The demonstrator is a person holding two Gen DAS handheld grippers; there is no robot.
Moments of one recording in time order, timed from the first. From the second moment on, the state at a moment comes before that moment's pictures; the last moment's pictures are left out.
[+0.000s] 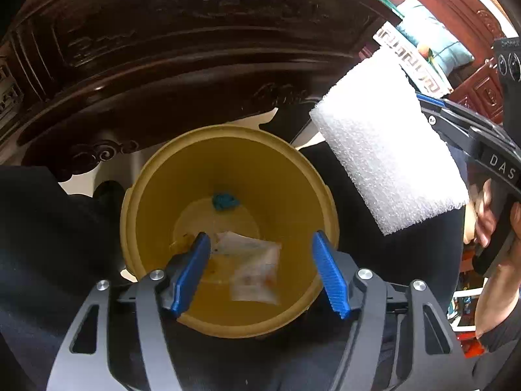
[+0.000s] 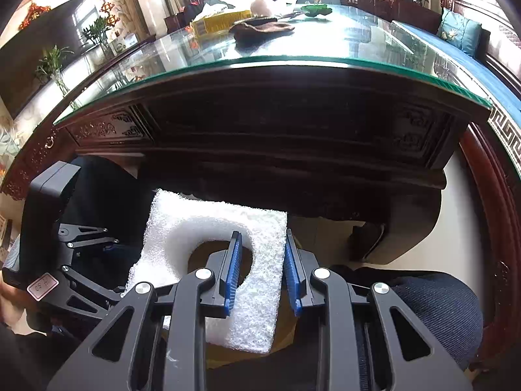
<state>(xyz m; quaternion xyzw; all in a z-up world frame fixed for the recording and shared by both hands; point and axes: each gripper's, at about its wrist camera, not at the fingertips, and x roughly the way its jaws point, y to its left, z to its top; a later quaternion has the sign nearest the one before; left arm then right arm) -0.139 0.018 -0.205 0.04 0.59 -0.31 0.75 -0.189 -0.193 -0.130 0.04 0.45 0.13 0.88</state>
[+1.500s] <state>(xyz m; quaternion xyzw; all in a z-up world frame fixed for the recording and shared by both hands) -0.077 0.052 -0.077 0.01 0.41 -0.24 0.88 -0.182 -0.171 -0.101 0.02 0.39 0.18 0.90</state>
